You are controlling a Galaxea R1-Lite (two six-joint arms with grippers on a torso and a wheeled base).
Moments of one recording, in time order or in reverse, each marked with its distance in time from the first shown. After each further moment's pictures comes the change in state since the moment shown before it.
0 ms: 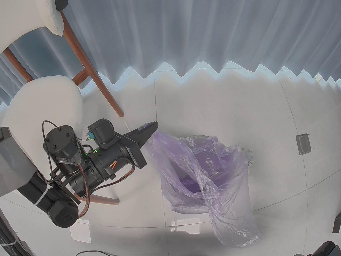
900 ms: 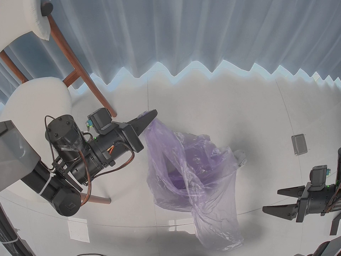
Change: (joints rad) left arm 0.054 0.037 -0.099 0.000 -0.081 -0.189; right arm 0.202 0.836 -0.111 -0.037 0.353 -0.380
